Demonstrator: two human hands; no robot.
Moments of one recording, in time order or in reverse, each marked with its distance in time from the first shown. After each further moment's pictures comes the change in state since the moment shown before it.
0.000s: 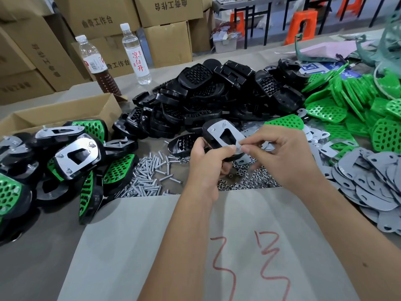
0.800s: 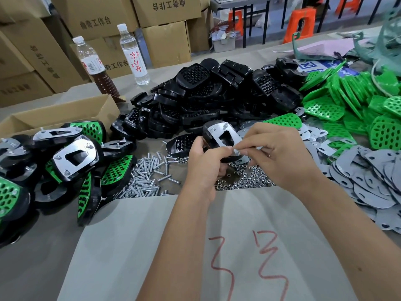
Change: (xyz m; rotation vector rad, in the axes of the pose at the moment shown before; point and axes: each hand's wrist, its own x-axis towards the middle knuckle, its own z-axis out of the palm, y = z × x) left_hand 0.000 0.000 -0.002 0.079 -0.014 0.017; right_hand 0.003 -0.004 -0.005 -0.267 -0.123 -0.215
